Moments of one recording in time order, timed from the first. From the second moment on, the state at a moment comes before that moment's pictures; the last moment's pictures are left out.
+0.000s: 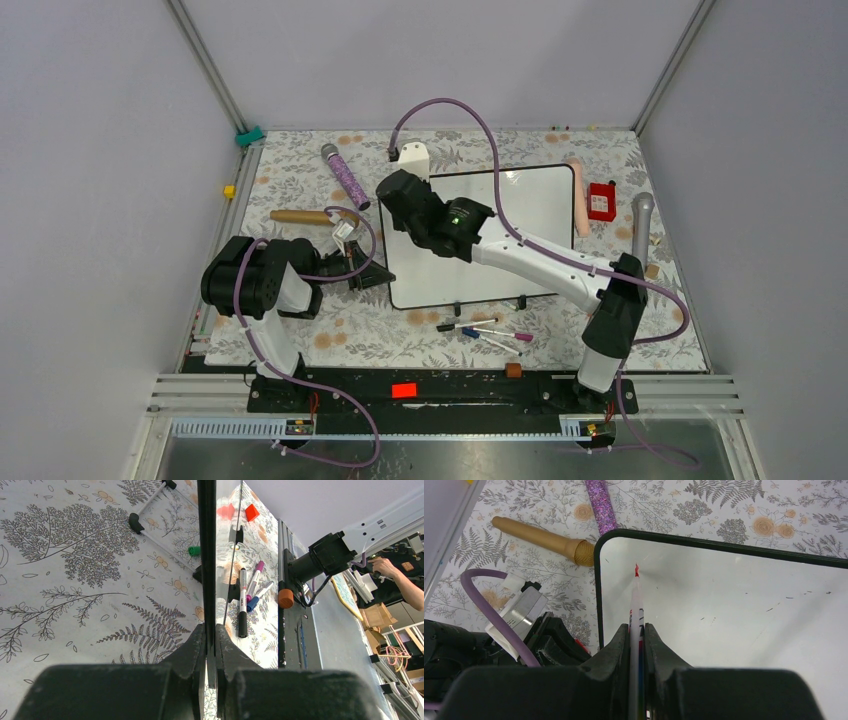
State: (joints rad) left arm -0.11 1.82 0.31 1.40 1.24 -0.62; right arm 1.05 1.77 1.72 -0.57 0.61 0.48
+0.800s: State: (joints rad) left arm -0.11 1.82 0.31 1.40 1.24 -0.61; right arm 1.05 1.80 1.75 -0.62 0.69 0.48
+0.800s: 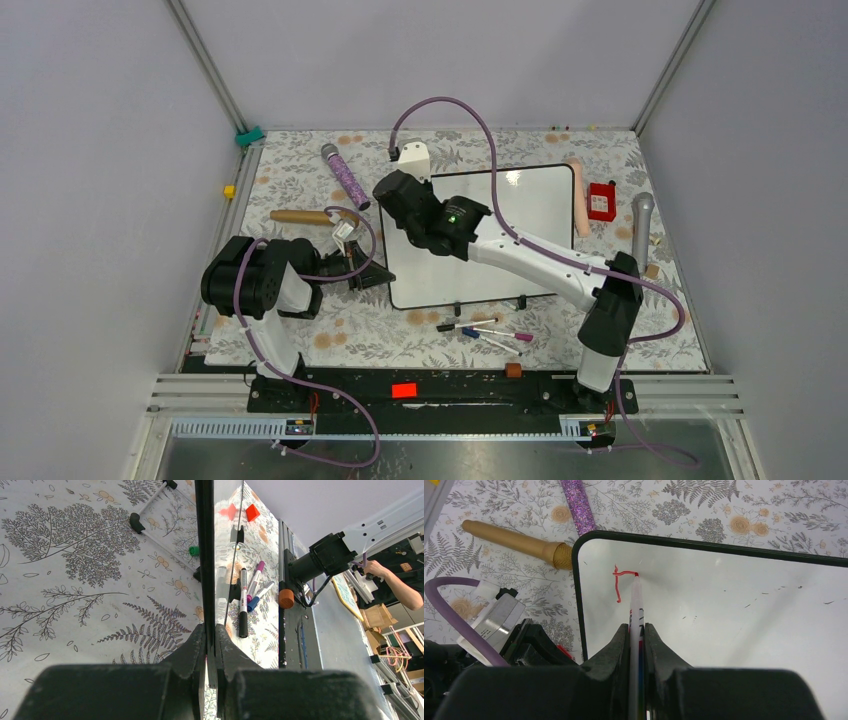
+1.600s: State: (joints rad) left arm -0.11 1.82 0.31 1.40 1.24 -0.61; right arm 1.05 1.75 1.69 -0.59 0.58 0.48
